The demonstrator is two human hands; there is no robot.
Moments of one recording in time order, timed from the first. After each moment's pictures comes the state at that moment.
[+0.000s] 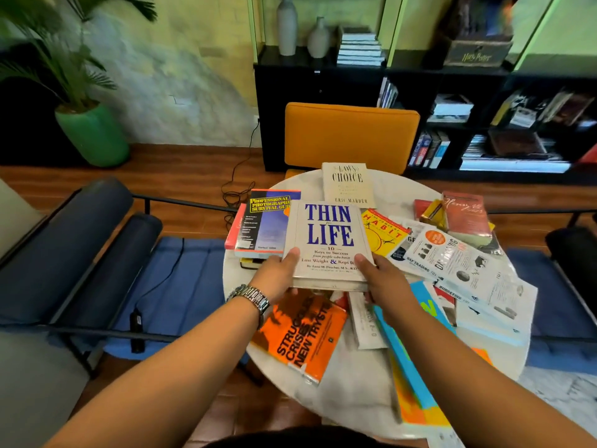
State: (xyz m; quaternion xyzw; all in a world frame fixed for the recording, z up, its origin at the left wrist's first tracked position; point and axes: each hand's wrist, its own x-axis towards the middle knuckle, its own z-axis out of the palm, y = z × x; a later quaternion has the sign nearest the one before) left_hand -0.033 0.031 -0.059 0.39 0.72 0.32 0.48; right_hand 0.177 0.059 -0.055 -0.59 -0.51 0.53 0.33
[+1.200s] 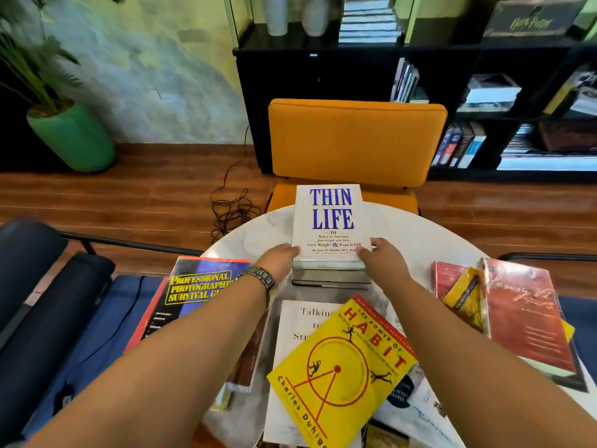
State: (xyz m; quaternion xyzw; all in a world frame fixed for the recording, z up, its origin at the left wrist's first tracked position) left_hand -0.001 0.383 -0.106 0.51 0.78 0.10 0.36; right_hand 0.195 0.441 -0.136 -0.66 -0.60 0.41 0.19
